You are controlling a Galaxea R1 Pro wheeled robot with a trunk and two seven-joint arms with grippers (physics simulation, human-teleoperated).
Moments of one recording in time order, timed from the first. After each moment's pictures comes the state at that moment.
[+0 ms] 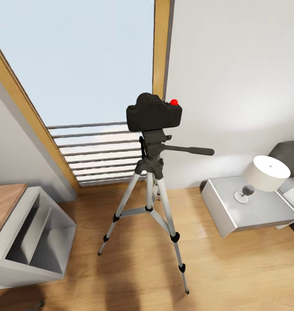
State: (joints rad) left arm -0.34 0.14 -0.75 -0.01 0.89 0.02 -0.19; right arm -0.18 -0.07 0.05 0.03 -0.24 -0.19 -0.03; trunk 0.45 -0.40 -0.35
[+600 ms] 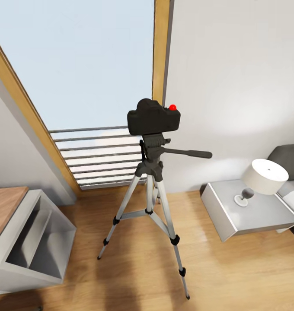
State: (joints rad) left arm -0.34 0.14 -0.75 -0.01 0.89 0.02 -0.19; right arm -0.18 -0.07 0.05 0.03 -0.24 -0.19 -0.03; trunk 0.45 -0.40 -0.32
